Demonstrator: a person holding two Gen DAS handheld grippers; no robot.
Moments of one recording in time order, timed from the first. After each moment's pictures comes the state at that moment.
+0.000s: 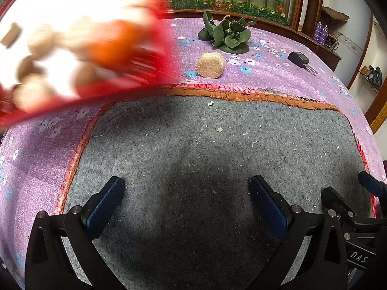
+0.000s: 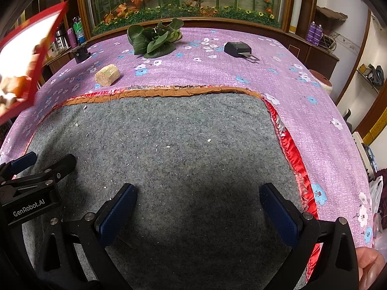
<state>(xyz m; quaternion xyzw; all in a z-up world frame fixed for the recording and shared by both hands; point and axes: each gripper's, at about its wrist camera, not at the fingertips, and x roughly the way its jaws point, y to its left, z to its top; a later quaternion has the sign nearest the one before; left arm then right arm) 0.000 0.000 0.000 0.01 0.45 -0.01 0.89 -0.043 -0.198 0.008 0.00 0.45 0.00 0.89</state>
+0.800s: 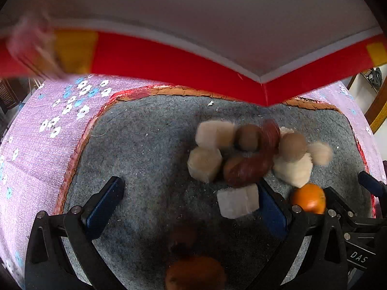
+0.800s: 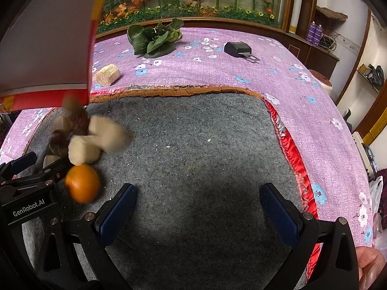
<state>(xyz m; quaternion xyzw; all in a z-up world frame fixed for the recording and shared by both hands) 0.000 0.000 -0.001 0.01 0.45 -0.01 0.89 -0.042 -0.197 0.009 0.00 0.45 0.00 0.89</state>
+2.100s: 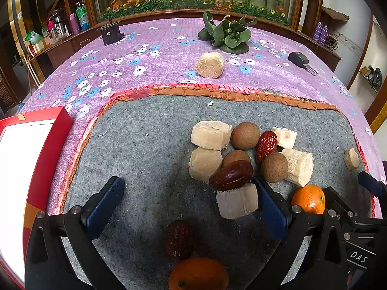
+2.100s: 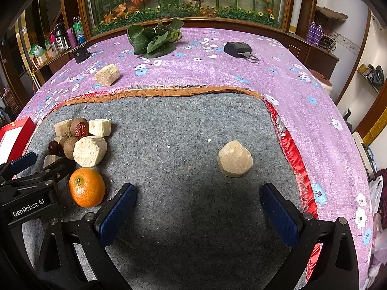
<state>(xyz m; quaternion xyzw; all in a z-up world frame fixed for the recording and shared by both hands) -0.001 0.002 -0.003 0.01 0.45 -0.01 0.89 -0.043 -0.194 0.009 0.00 0.45 0.00 0.89</state>
